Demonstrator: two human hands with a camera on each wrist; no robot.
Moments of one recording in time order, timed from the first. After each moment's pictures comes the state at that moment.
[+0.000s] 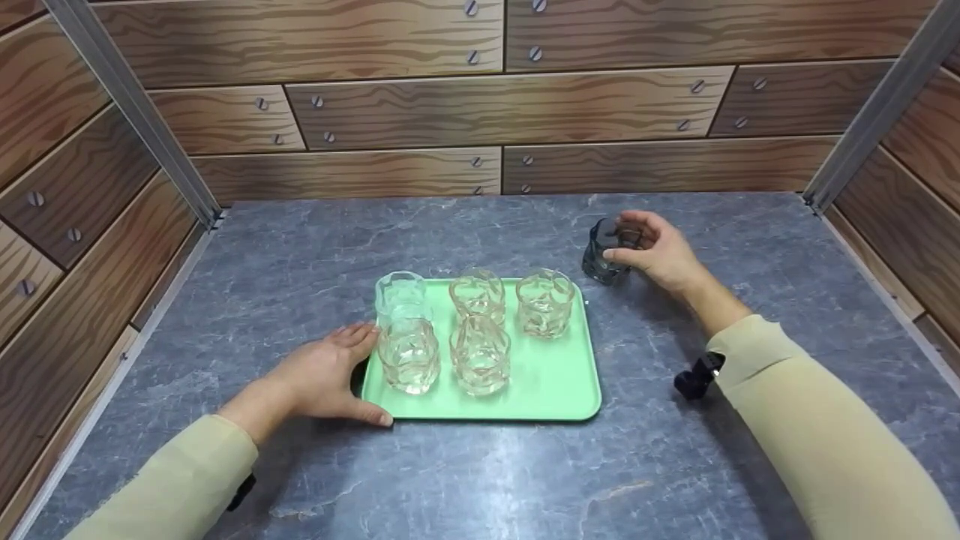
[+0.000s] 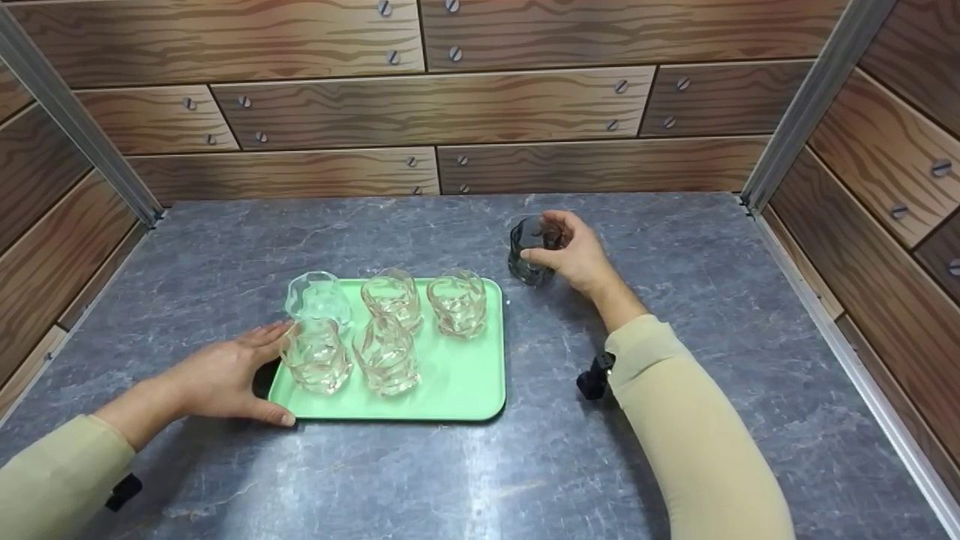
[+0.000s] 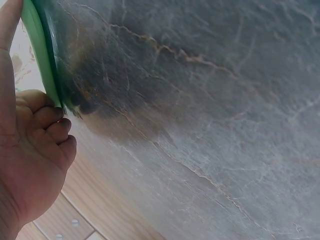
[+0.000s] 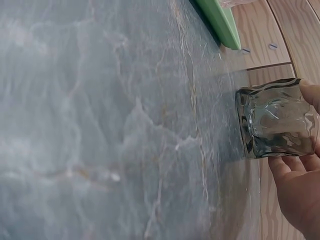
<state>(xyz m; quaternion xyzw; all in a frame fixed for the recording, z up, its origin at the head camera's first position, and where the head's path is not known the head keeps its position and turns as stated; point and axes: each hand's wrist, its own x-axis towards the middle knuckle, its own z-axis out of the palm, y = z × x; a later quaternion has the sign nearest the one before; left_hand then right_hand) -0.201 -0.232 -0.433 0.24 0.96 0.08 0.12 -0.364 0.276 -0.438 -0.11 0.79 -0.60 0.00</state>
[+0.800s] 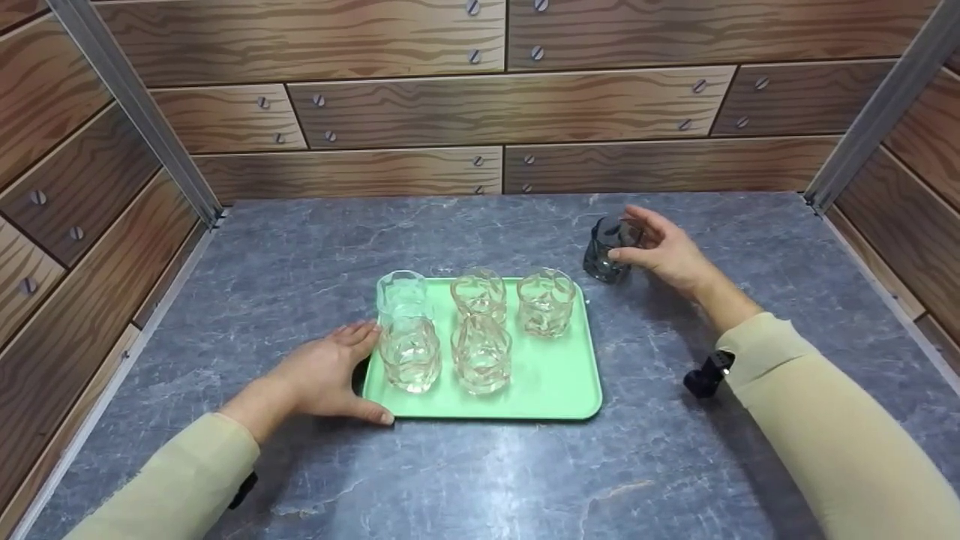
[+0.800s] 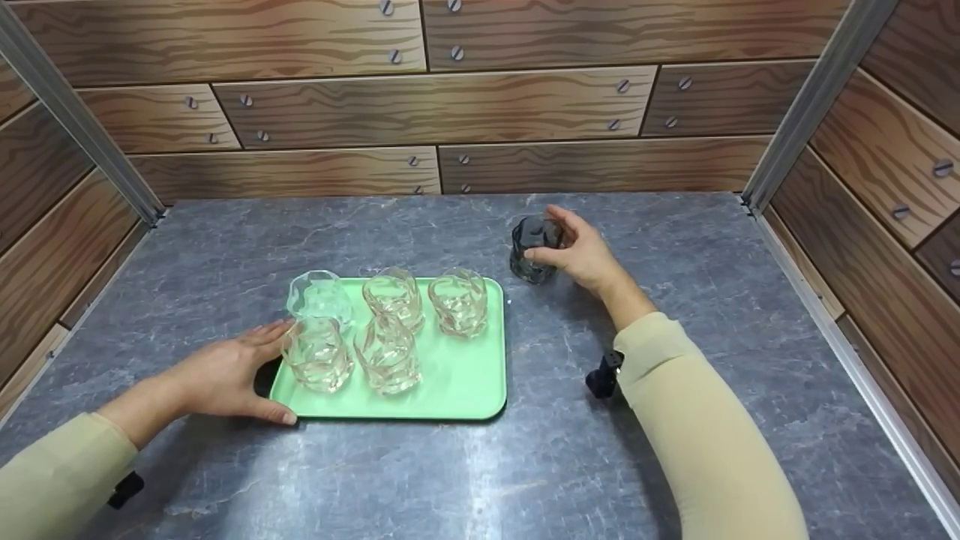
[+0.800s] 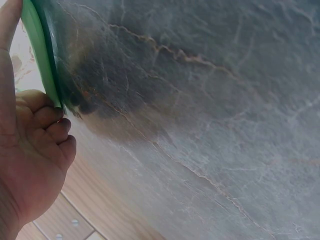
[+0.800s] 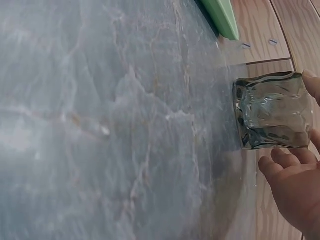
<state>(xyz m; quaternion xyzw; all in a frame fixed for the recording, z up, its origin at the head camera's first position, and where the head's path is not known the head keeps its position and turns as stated) -0.202 -0.231 -0.433 0.24 0.96 0.08 0.12 -0.362 0.287 -0.429 -0.12 0.80 -0.58 0.05</state>
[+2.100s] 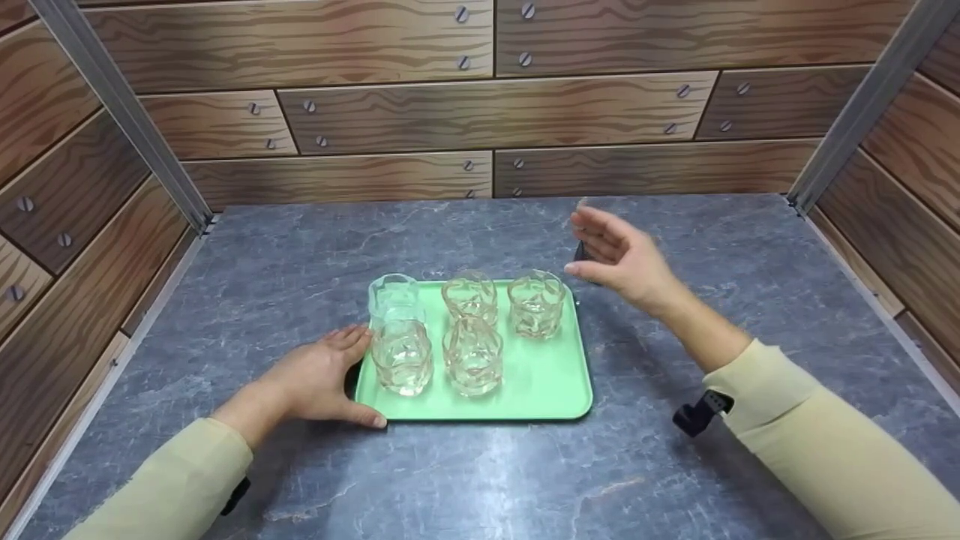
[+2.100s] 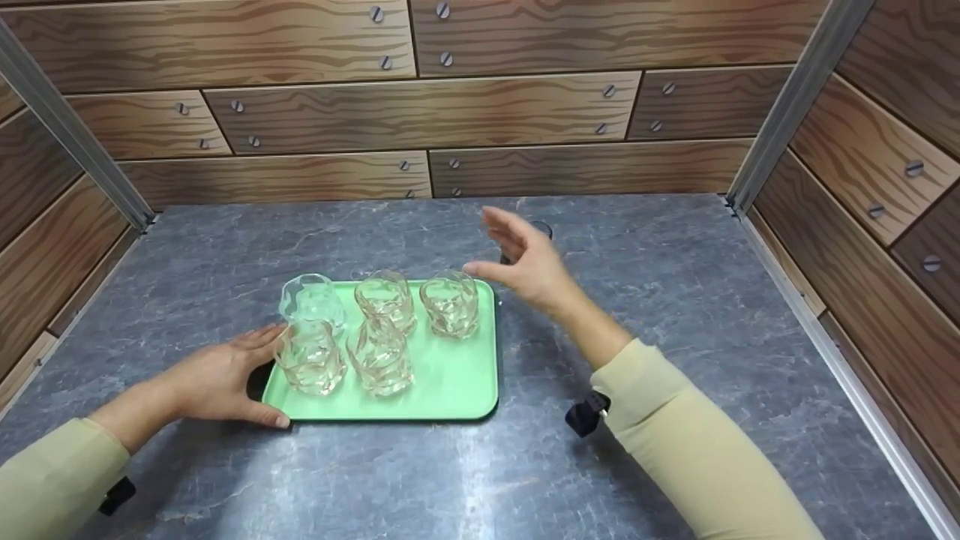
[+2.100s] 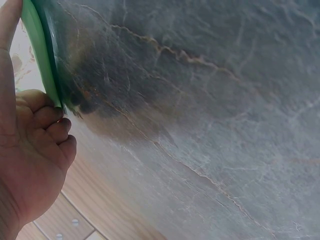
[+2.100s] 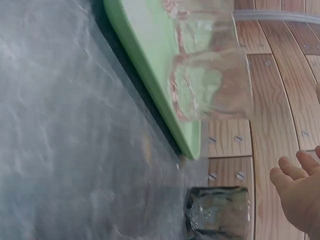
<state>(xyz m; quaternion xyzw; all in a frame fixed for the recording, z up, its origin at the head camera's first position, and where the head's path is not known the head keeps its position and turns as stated) -0.201 -0.231 -0.431 0.25 0.96 0.09 0.11 -0.295 0.223 -0.388 -0.21 0.74 -0.63 -0.01</state>
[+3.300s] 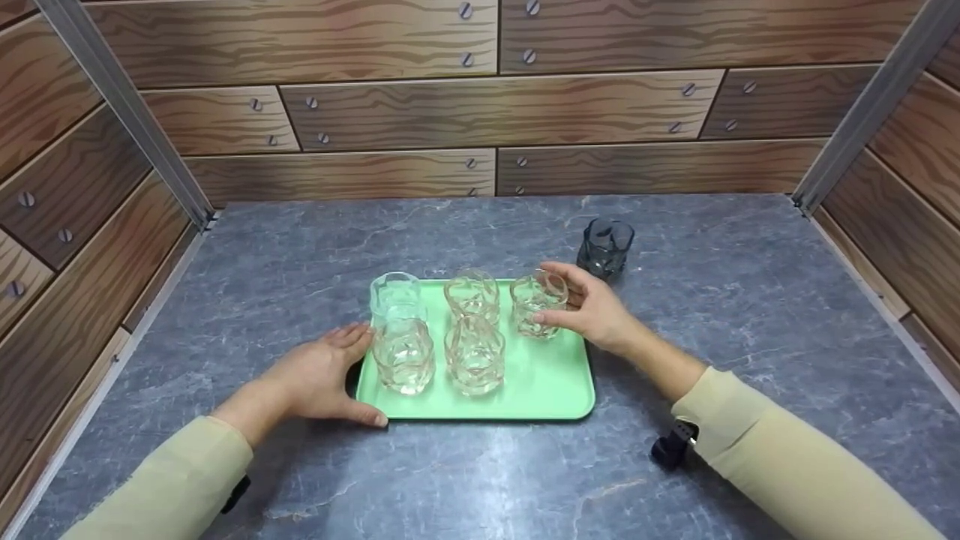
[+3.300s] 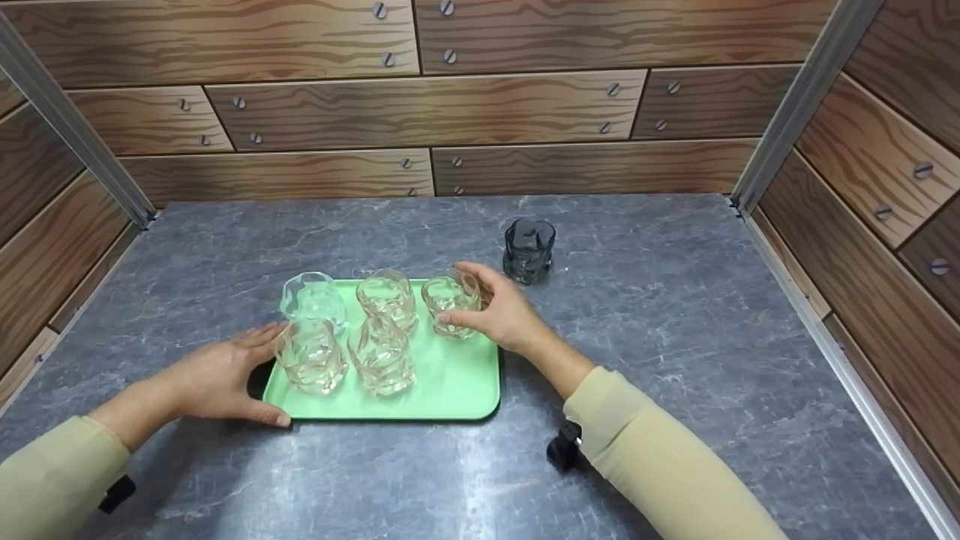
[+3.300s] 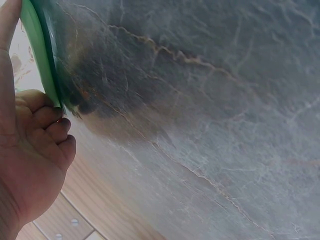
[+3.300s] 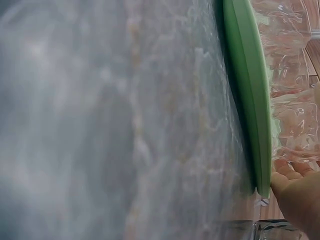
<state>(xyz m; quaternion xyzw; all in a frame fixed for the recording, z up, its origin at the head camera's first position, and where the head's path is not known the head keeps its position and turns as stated) -0.201 -0.231 -0.432 0.25 0.96 0.08 0.12 -0.283 0.191 -0.451 -0.20 0.77 -0.60 0.08</state>
